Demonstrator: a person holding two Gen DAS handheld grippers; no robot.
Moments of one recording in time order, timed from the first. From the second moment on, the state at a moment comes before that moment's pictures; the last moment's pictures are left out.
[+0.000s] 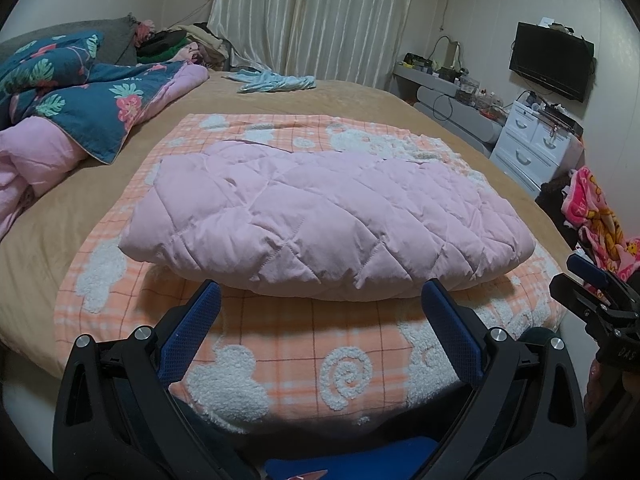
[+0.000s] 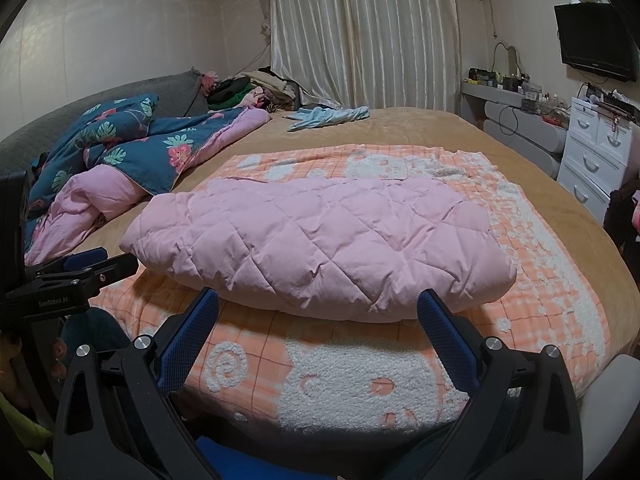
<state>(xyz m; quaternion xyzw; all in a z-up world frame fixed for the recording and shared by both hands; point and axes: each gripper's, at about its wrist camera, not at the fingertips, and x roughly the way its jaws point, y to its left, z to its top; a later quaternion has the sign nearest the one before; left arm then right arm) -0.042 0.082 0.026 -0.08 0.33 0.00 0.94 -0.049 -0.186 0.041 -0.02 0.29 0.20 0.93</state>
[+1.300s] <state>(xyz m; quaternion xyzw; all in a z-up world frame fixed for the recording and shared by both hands) 0.007 0.181 0.002 -0.15 0.35 0.12 0.92 -0.010 -0.316 0.028 0.05 0.27 0.01 0.96</state>
